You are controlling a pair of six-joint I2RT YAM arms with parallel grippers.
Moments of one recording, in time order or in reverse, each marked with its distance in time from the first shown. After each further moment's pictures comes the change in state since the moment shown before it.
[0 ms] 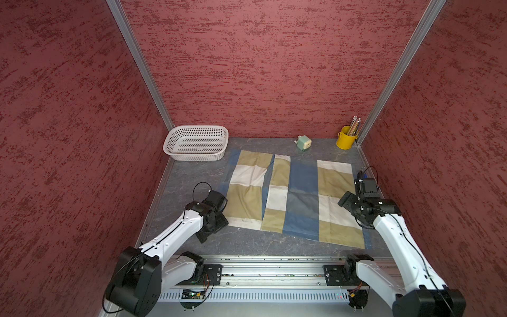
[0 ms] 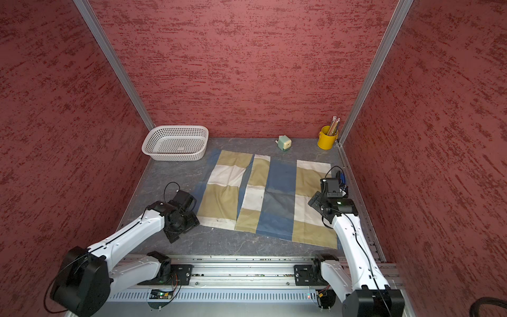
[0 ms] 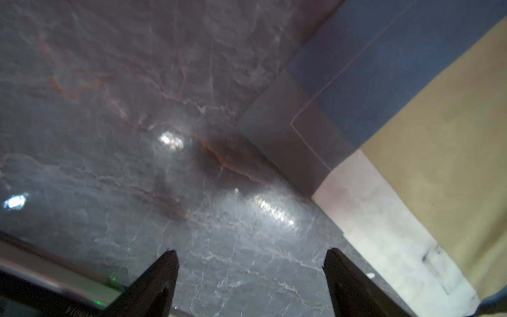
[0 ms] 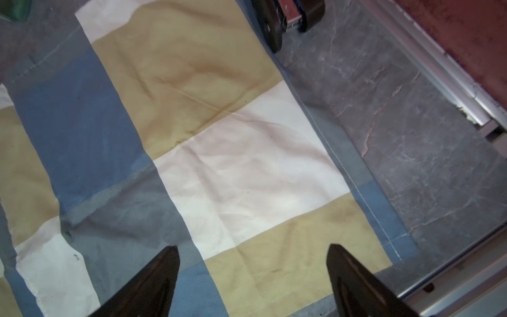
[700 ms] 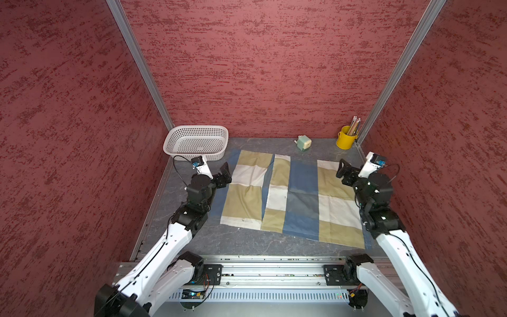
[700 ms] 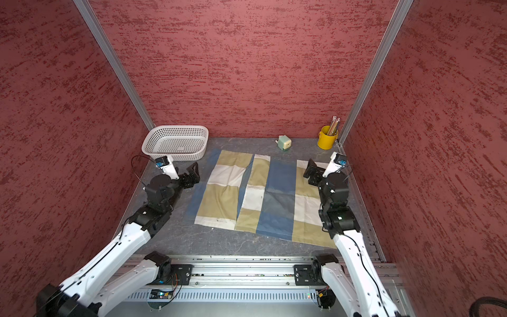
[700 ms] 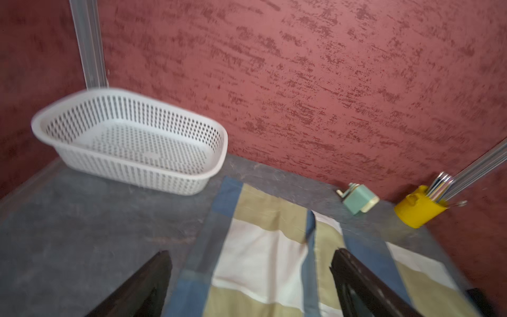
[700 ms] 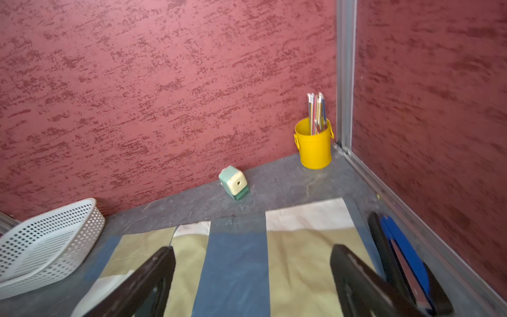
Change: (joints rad) left arm -0.088 -0.282 0.078 0.797 -0.262 0.449; right arm 0.124 -0.214 0.002 0.661 0.068 -0.320
